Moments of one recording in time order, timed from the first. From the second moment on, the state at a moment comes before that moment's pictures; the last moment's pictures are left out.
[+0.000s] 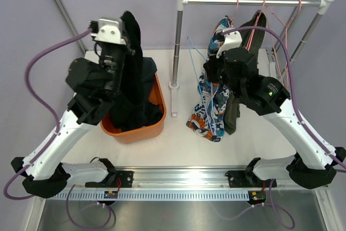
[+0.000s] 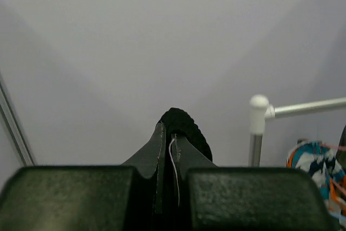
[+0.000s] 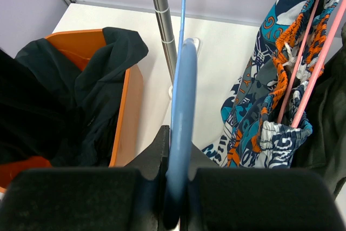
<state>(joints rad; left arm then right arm) -0.81 1.16 1.61 0.17 -0.52 0.46 0.81 1.28 1.72 -0.75 0.42 0.30</state>
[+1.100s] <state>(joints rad) -0.32 0.78 0.96 -0.53 0.09 -0.44 0.70 1.50 2.02 -0.81 0.44 0.23</state>
